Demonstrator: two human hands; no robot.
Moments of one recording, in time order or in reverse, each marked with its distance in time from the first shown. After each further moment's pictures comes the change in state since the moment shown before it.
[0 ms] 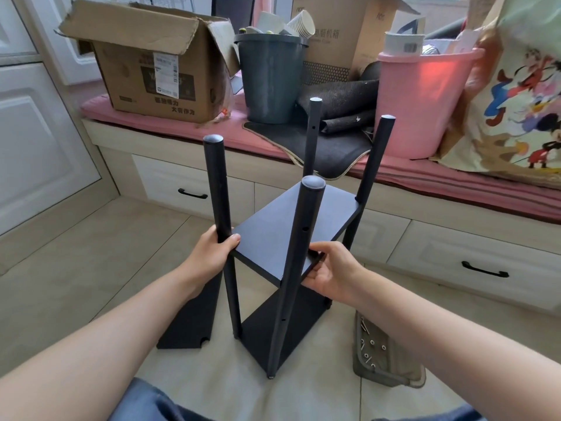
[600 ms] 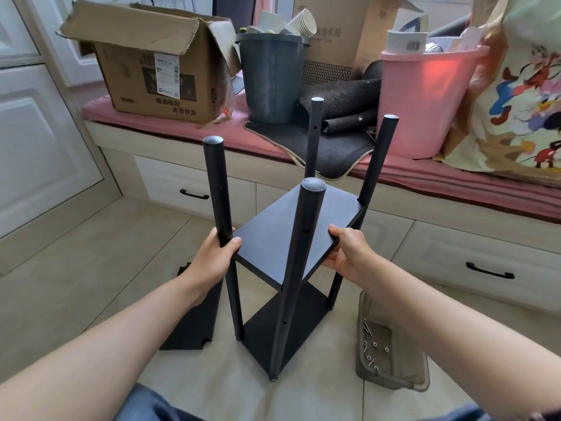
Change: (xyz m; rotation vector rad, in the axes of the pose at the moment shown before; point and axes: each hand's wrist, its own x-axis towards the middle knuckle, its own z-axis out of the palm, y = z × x) left_hand 0.000 -0.005 0.007 -0.018 0.039 -0.048; right_hand 0.023 -0.035 -0.007 -0.222 0.278 -0.226
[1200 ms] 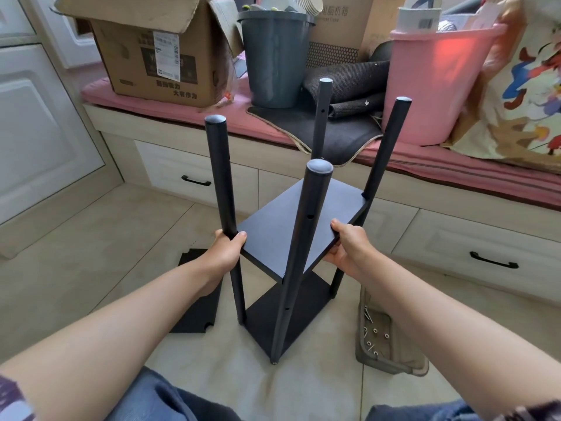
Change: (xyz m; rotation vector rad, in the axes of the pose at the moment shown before) left_hand 0.008 -0.016 0.019 0.033 -0.017 -0.259; right_hand 0.002 0.018 -0.002 0.022 -0.012 0.005
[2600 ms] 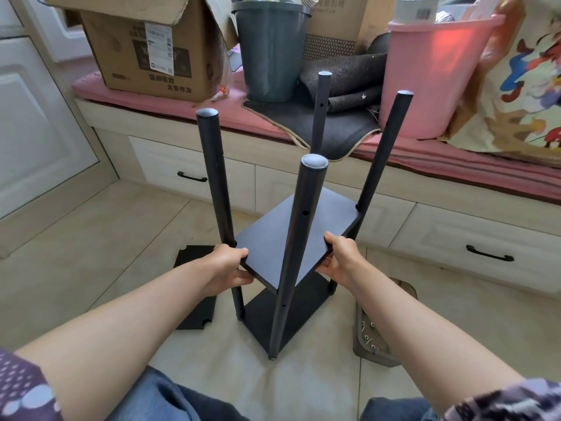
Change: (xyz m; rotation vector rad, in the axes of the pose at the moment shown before) left_hand -0.017 0.001 0.011 -0.244 -0.160 -0.270; right_hand 0.016 0.035 -0.007 0.014 0.035 0.071
